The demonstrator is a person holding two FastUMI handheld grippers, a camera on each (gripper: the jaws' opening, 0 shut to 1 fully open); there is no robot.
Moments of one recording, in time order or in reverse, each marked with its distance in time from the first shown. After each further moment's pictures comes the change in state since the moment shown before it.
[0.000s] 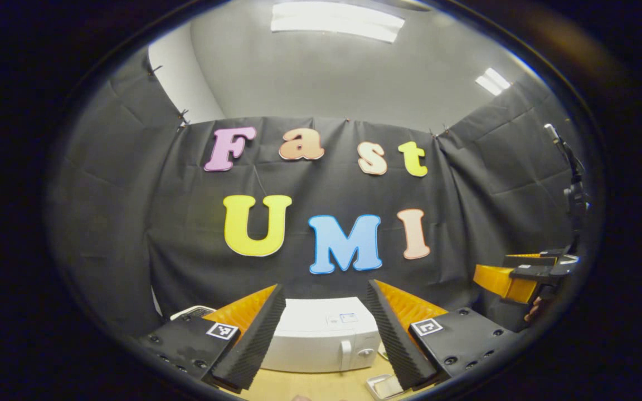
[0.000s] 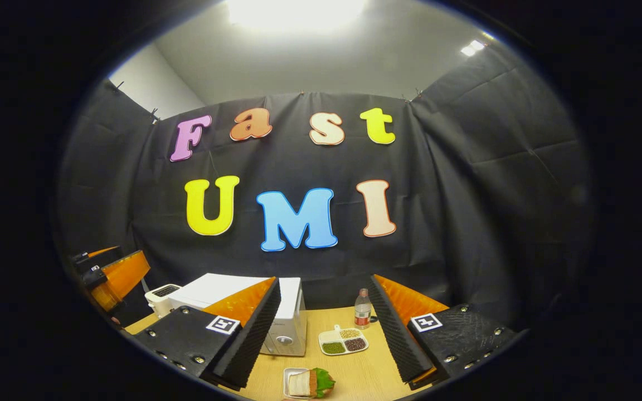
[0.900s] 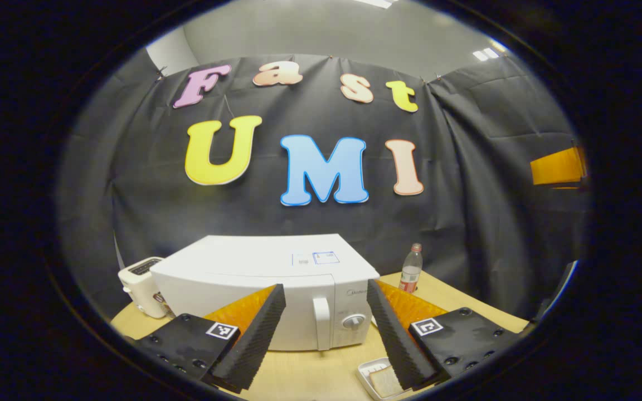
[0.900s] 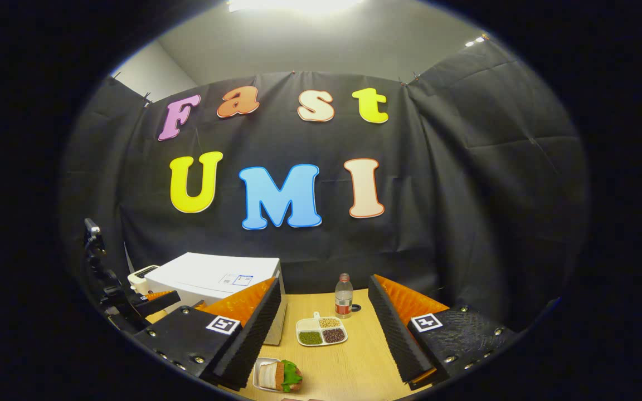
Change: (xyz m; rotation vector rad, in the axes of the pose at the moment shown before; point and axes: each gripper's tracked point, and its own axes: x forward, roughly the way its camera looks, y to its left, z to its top) left arm 0.107 -0.056 -0.236 -0.016 0.285 -0.070; right arm 0.029 -0.061 -0.050 -0.017 0.137 -0.028
